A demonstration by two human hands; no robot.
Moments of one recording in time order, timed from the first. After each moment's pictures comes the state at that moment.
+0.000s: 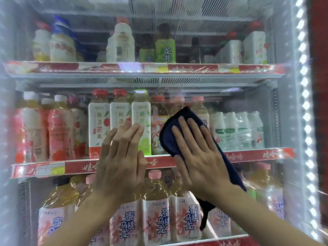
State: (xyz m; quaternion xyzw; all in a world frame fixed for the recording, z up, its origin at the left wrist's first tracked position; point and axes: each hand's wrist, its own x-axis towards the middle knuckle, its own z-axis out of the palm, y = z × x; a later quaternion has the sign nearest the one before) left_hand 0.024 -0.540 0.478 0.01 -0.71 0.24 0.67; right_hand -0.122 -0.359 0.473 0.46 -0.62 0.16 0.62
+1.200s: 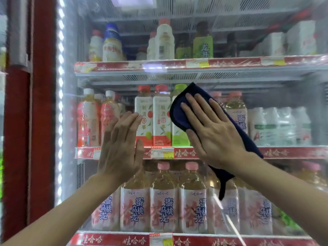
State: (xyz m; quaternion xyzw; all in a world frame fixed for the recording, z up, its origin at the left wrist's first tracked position) left_hand 0.093 -0.625 0.479 0.04 -0.70 0.25 0.67; right_hand -0.079 -0.407 0.520 0.48 -0.61 0.11 0.62
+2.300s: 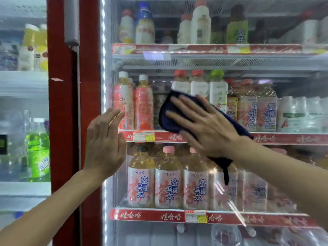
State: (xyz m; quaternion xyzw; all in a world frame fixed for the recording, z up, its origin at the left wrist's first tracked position) left_hand 0.204 -0.723 0.445 0.09 -0.71 0.20 0.67; right_hand 0.000 -0.491 0.516 0.56 -0.56 -0.03 0.61
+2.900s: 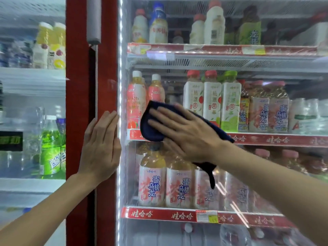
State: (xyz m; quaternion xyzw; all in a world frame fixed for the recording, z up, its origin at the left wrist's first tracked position) left_hand 0.237 -0.768 0.429 0.09 -0.71 0.22 0.66; right_hand 0.051 -0.548 0.504 0.62 -0.52 -0.04 0.58
